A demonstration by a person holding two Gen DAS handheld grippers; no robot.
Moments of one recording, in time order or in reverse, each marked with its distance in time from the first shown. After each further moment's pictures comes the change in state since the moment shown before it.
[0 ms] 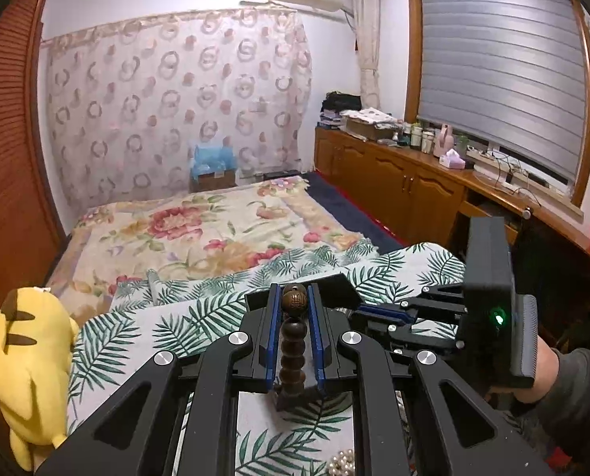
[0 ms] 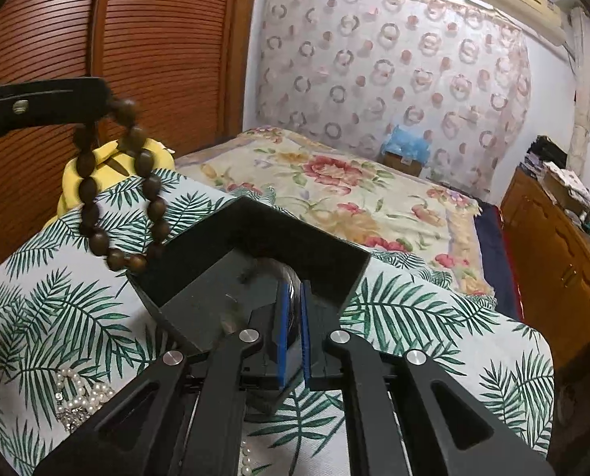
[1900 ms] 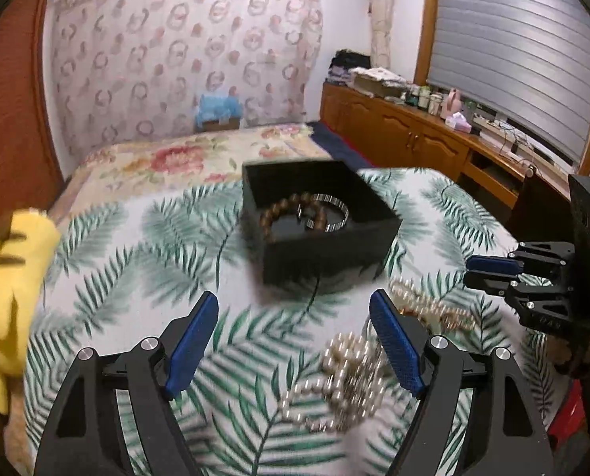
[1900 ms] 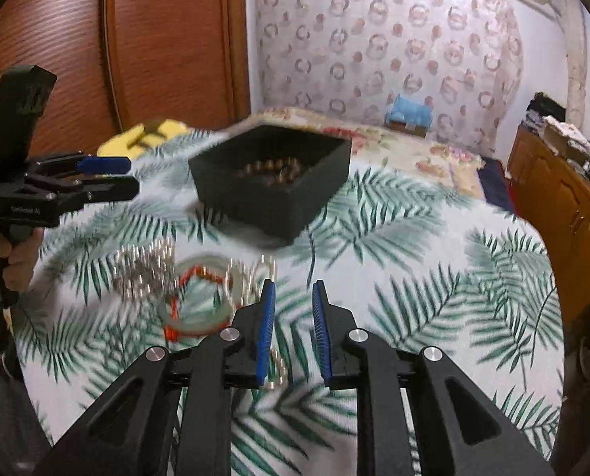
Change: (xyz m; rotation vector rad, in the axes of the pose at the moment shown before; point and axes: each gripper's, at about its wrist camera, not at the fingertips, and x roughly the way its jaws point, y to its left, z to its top) left arm -0.006 -0.001 -0.105 -0.077 0.162 0.000; right arm -0.086 -0.005 -0.100 0.100 0.093 0.077
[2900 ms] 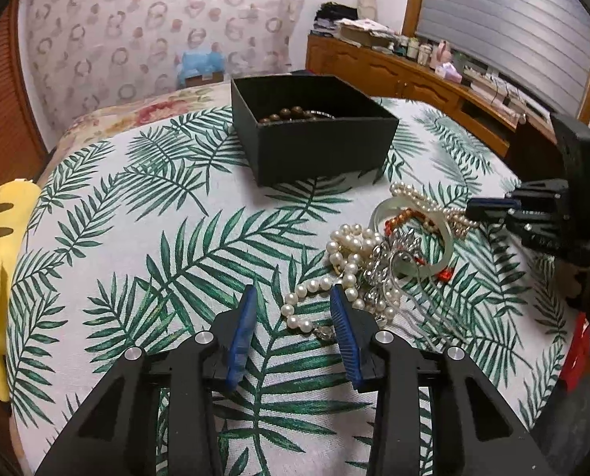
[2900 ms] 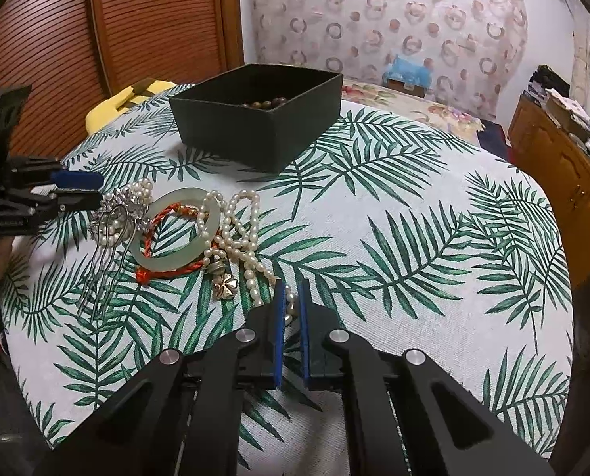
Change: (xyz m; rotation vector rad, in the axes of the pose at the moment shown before) left arm 0.010 0.003 -0.043 0.066 0.172 -0.032; right arm 0.015 -0.009 -0.023 0.018 0.134 -0.007
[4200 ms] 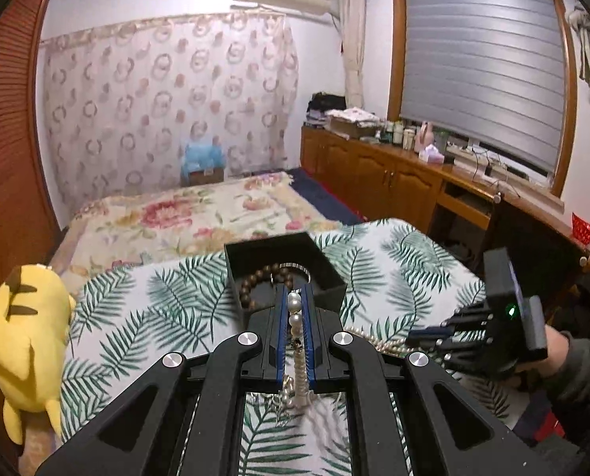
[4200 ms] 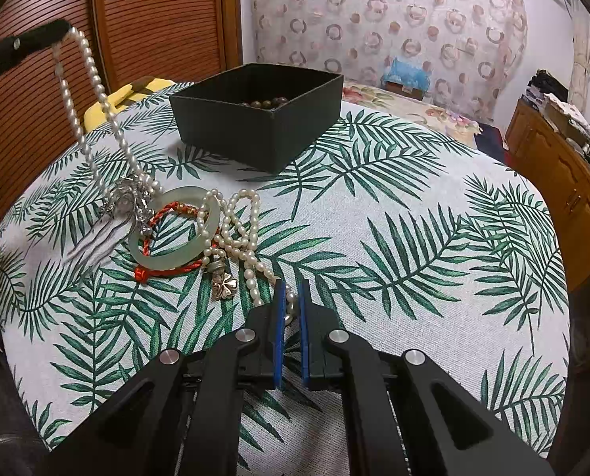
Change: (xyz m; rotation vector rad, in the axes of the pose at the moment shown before) left arm -0.104 -0.031 0.068 0.028 -0.358 0.006; right arm 0.001 0.003 0.000 -0.017 0.000 -0.021
